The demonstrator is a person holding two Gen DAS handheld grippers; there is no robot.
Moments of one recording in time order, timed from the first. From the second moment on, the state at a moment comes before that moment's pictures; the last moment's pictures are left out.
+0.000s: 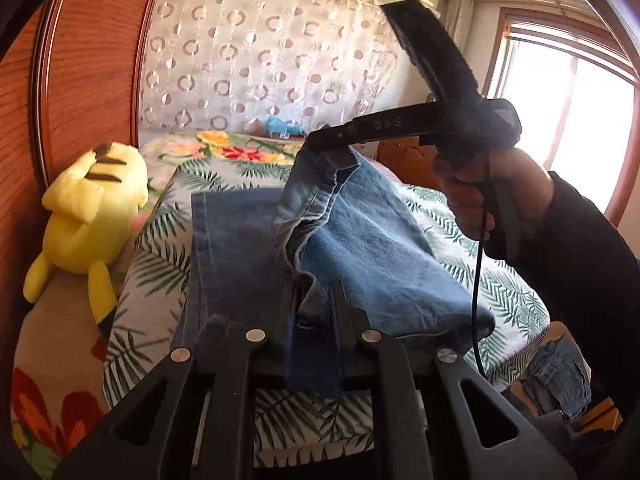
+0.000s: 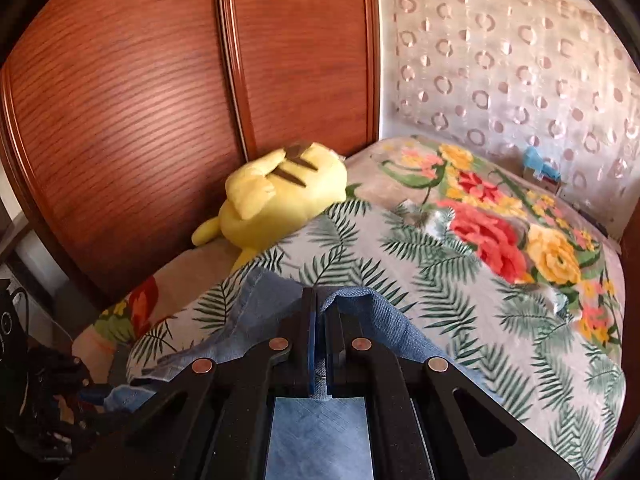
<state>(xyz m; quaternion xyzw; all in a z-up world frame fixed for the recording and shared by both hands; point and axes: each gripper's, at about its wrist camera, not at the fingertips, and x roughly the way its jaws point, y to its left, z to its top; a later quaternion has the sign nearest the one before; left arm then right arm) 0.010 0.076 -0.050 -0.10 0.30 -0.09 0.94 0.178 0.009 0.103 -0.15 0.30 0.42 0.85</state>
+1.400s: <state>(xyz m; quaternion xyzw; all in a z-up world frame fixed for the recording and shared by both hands) 0.147 0.049 -0.041 -0.02 0.36 -0.08 0.93 0.213 -0.109 -0.008 -0.08 0.35 0.29 0.88</state>
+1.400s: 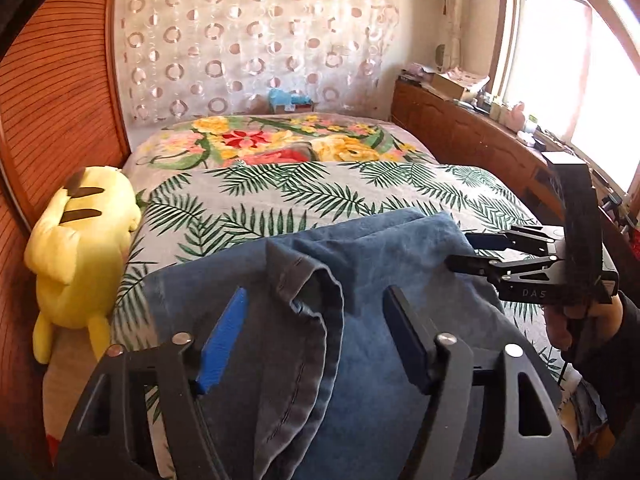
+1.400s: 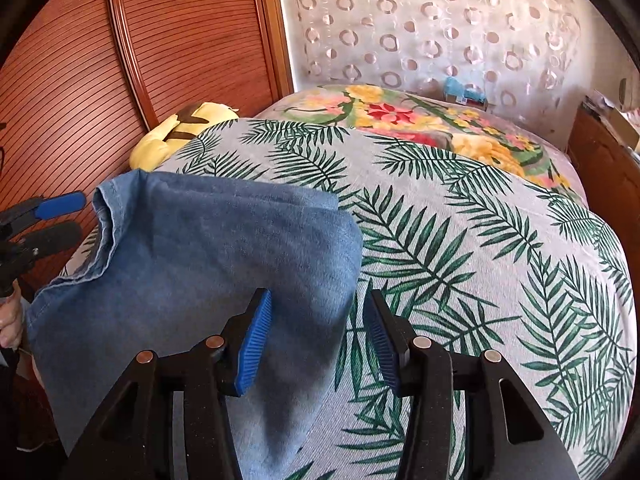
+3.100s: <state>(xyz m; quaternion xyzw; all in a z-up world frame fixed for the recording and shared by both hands) 0.098 0.088 -0.074 -0.04 0.39 -0.04 0.92 0.197 -0.125 -0.017 -0.06 0.36 0.30 0.88</state>
